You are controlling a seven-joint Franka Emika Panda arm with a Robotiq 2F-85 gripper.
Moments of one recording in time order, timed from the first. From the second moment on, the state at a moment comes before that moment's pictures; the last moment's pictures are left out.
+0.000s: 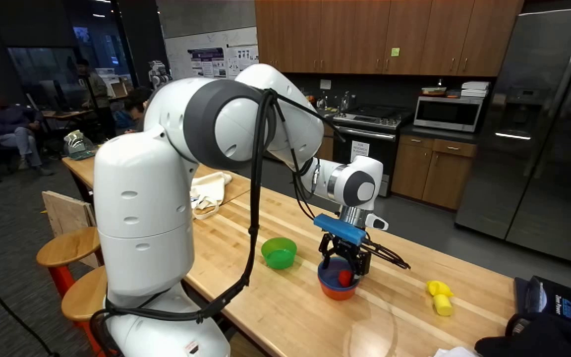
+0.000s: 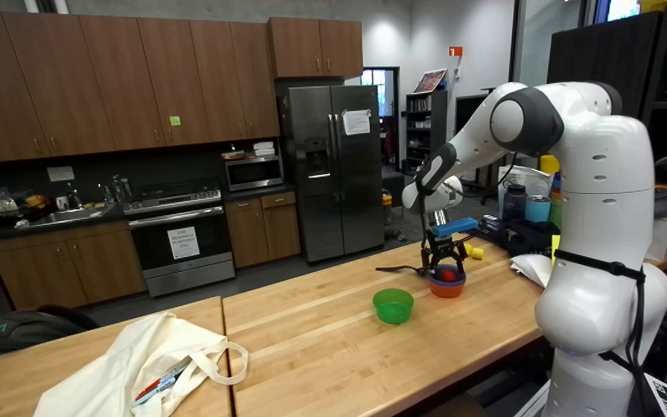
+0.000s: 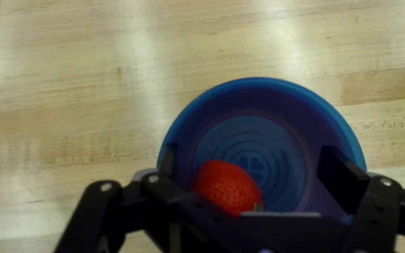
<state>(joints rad) -0.16 0.14 -0.17 -2.21 -0.03 1.96 -0.02</state>
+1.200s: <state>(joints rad) -0.20 0.20 -0.19 -2.12 0.00 1.85 0.02</state>
